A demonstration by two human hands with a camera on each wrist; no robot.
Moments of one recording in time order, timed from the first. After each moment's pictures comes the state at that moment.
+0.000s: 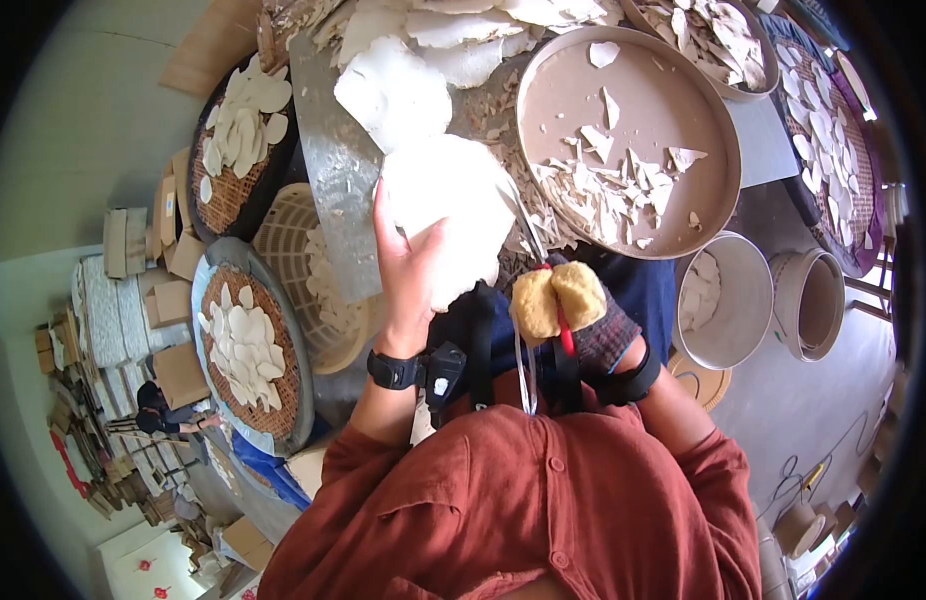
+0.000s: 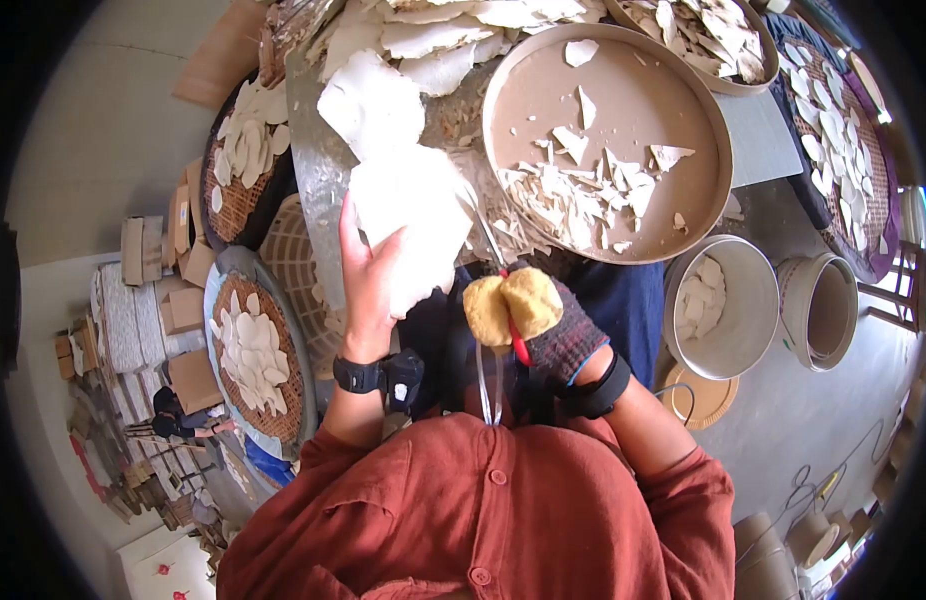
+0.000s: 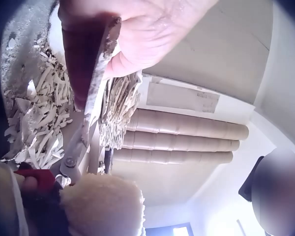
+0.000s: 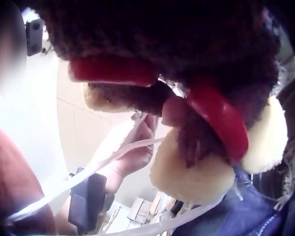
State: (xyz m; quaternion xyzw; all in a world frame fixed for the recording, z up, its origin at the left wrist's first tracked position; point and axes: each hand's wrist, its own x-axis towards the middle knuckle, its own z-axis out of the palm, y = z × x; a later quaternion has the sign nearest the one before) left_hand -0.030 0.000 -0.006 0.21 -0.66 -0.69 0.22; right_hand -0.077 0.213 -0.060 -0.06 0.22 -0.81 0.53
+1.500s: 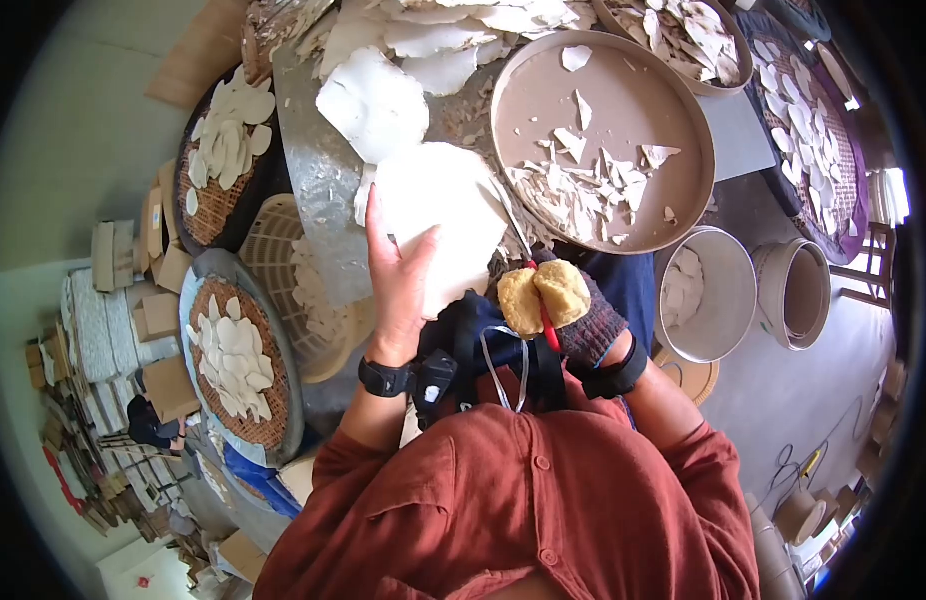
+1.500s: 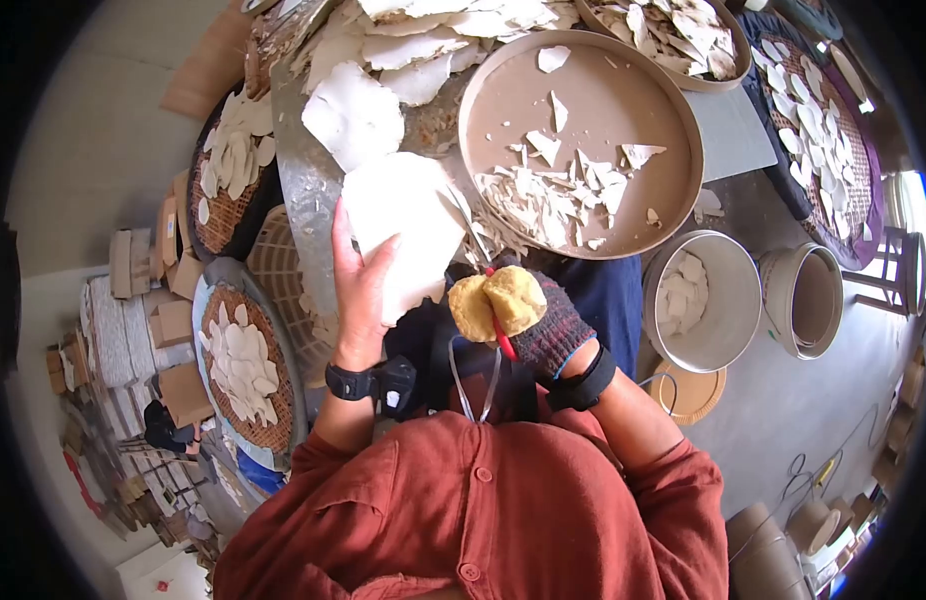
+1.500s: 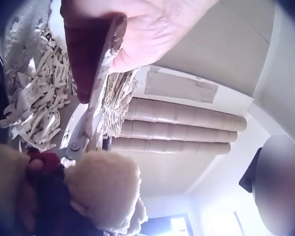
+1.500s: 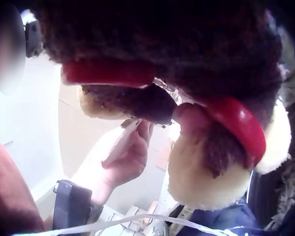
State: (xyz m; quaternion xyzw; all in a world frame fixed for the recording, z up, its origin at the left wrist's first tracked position) left_hand -0.030 0.014 0.004 0.20 -0.68 -0.68 0.20; right_hand -0.080 0.224 -0.046 -0.07 0.30 -0.81 0.50
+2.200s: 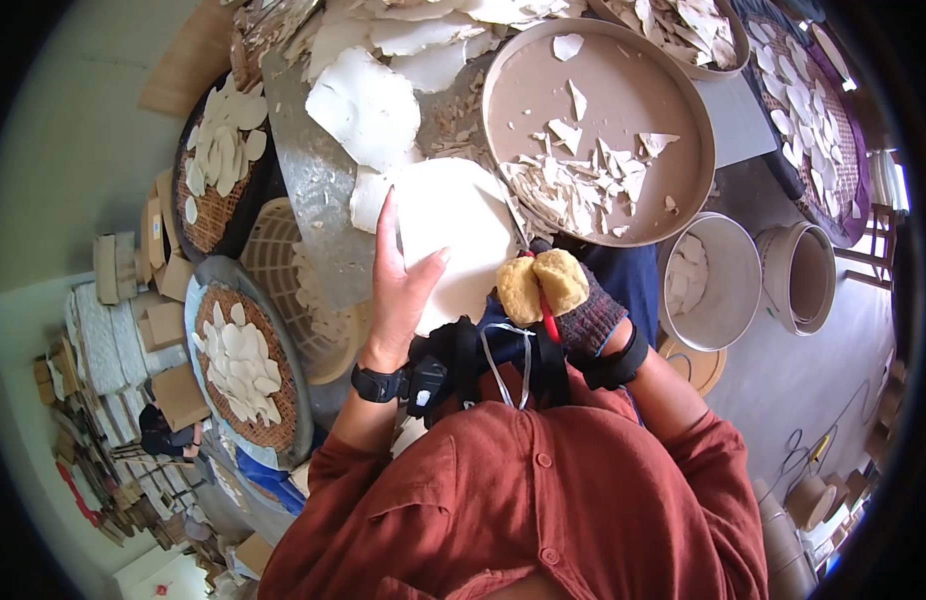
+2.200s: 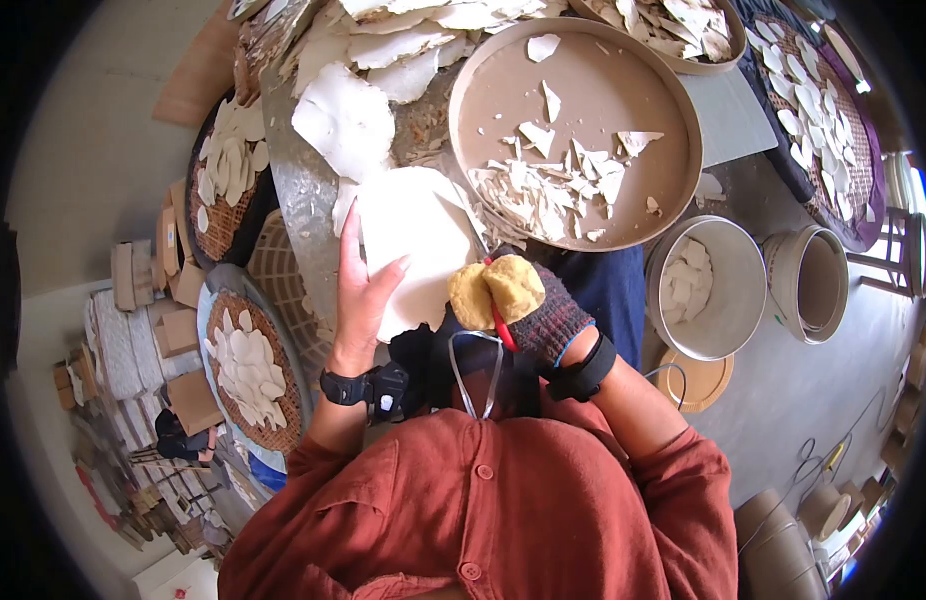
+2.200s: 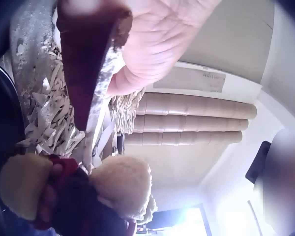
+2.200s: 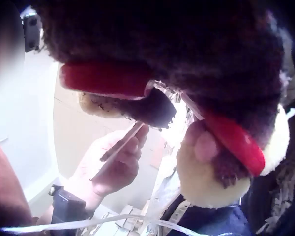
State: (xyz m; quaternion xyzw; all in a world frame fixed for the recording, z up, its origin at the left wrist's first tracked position) left_hand -0.024 0.008 0.007 0.14 -0.72 -0.67 0.11; right_hand -0.082 0.216 -0.060 -0.10 0.41 -0.79 0.45
